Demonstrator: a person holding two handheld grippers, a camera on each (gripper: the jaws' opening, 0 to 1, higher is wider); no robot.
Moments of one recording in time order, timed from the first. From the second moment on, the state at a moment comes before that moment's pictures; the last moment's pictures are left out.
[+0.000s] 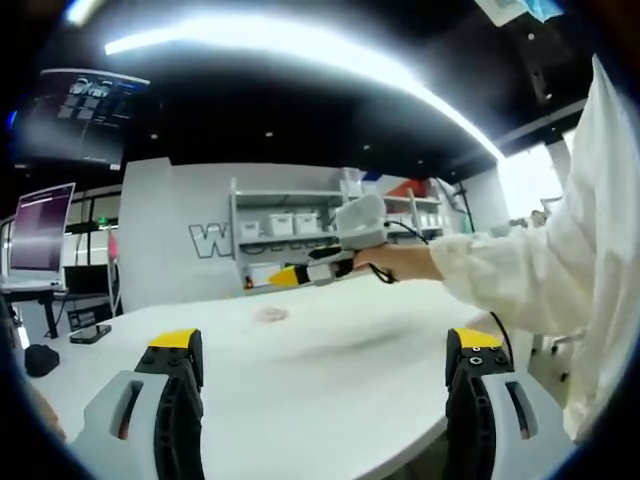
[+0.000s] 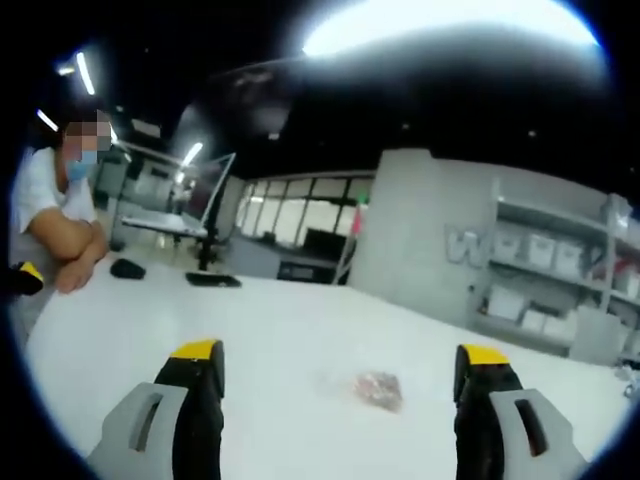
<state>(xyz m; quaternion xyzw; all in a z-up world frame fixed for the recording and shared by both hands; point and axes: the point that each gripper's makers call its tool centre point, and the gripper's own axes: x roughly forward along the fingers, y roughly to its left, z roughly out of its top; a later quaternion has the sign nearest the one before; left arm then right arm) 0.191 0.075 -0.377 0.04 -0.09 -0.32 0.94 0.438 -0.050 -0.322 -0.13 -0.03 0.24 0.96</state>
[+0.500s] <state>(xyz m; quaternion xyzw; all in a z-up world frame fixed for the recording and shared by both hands) 0.197 0.072 -0.383 0.04 -0.08 -0.32 0.94 0.397 -0.056 -0.322 -0.13 -0.05 0.26 0.96</state>
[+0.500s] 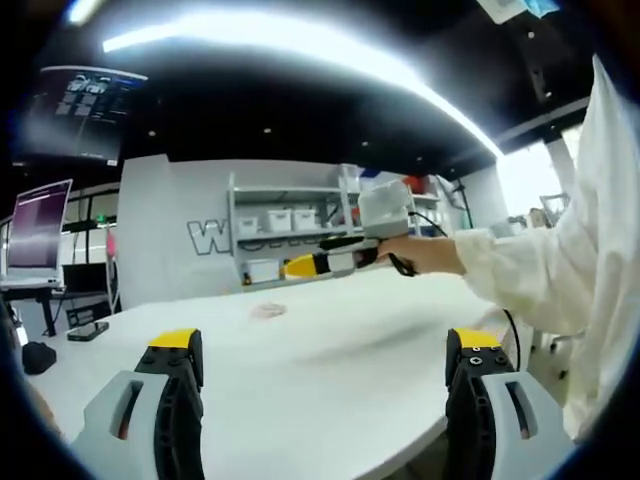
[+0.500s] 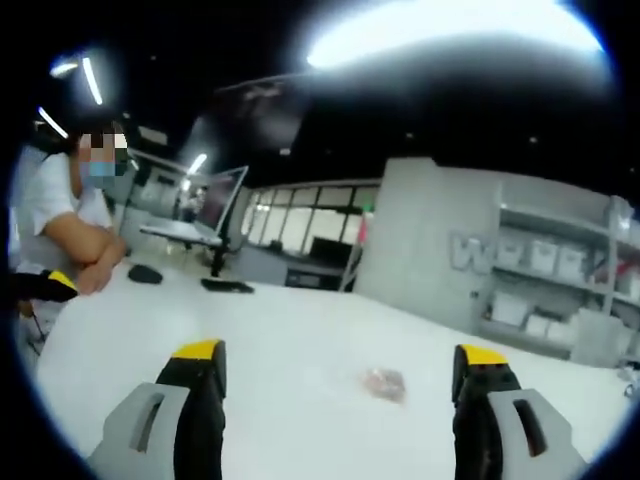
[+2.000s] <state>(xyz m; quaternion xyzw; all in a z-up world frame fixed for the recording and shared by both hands) 0.220 0.079 -0.392 0.05 -0.06 -0.31 0.95 0.285 -0.098 -0.364 -0.09 -0.03 0.26 0.96</state>
